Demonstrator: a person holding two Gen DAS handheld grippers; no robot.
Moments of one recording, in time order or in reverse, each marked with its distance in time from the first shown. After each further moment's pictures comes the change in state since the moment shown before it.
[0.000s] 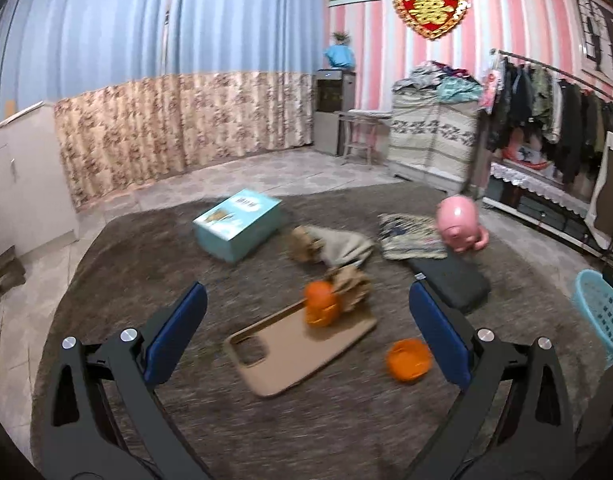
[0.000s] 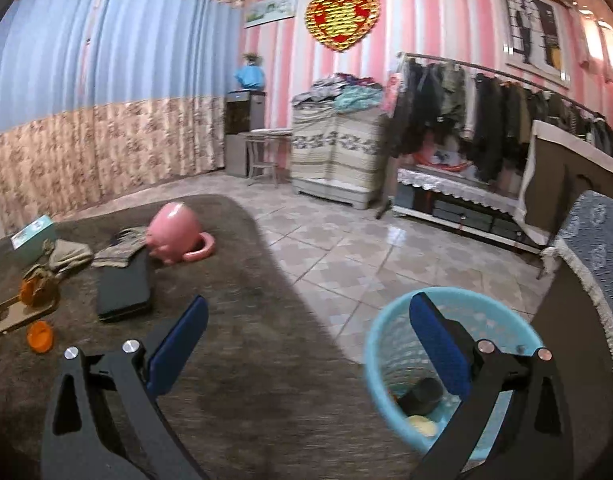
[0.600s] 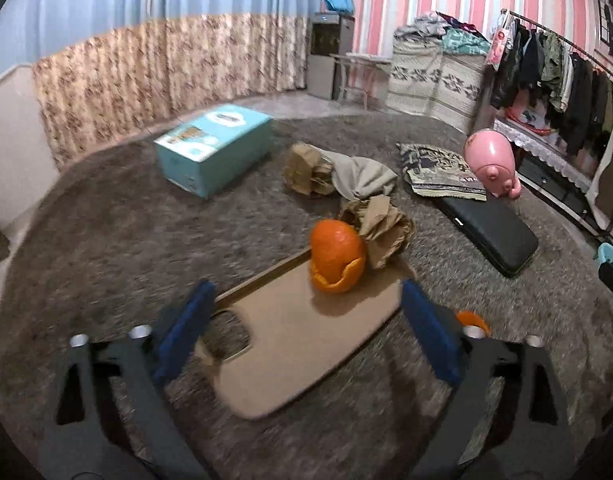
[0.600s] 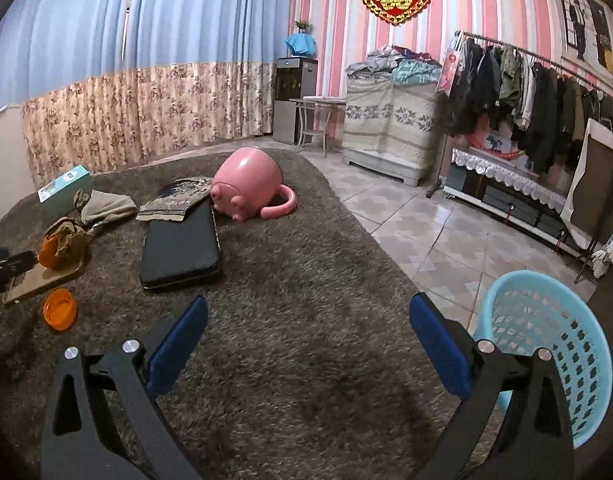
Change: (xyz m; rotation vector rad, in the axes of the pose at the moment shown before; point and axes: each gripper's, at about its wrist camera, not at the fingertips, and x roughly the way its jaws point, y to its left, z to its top) left arm 0.095 0.003 -0.029 -0.008 0.220 -0.063; right arm 0.041 0.066 -0.024 -0.078 0.111 0.143
